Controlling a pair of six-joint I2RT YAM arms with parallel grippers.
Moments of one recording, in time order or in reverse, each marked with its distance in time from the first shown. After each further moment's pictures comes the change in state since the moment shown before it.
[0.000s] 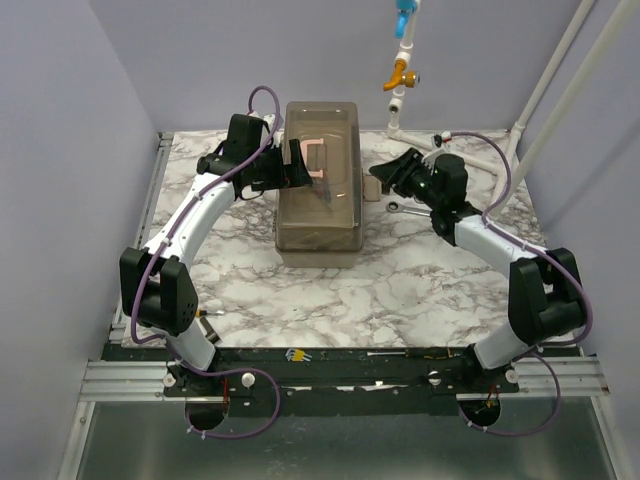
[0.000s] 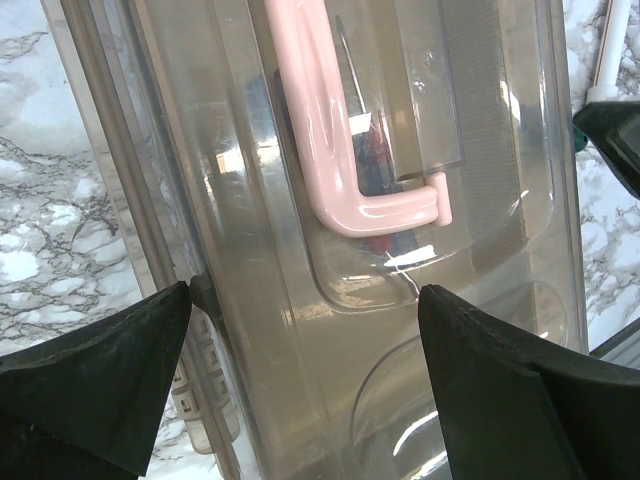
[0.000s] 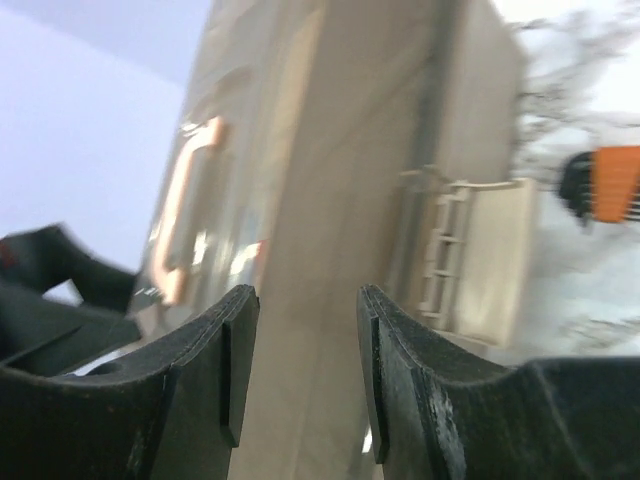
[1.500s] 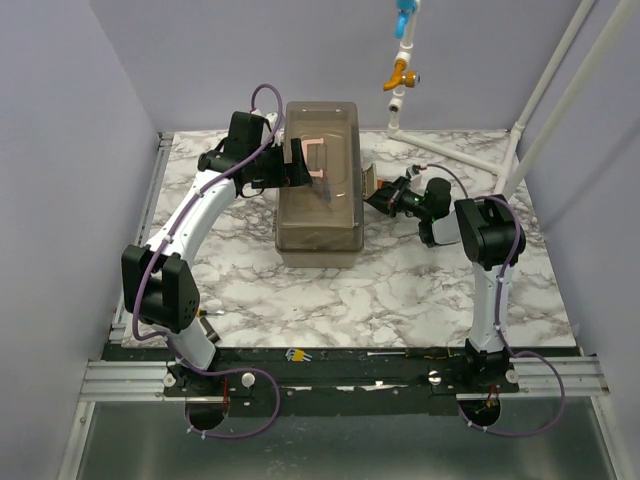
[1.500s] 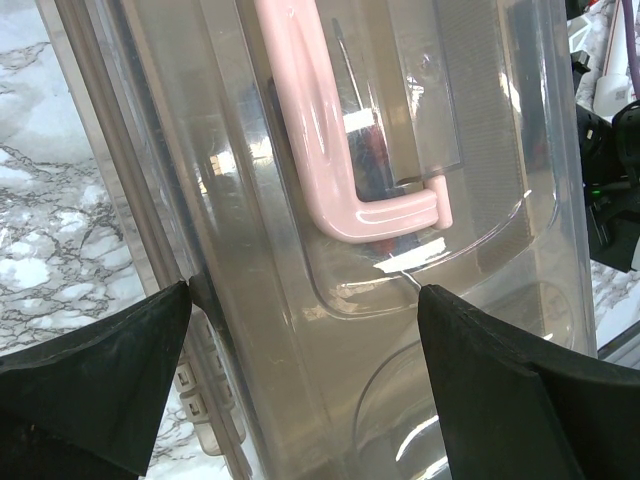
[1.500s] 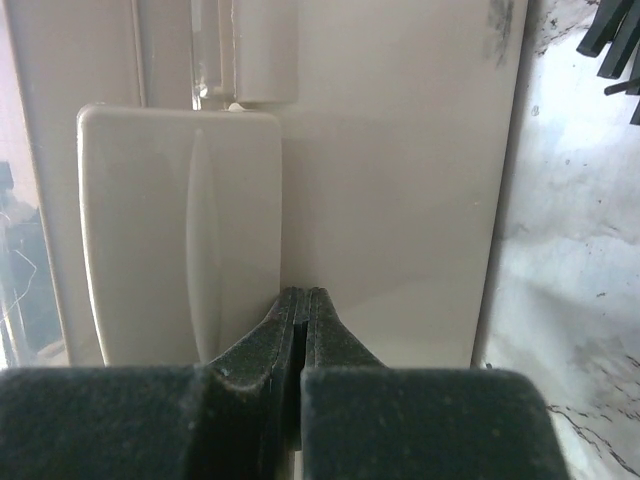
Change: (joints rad) left arm 0.000 0.022 0.033 -0.023 0.004 0.036; right arm -0.113 0.655 0.079 0.677 -0.517 0.580
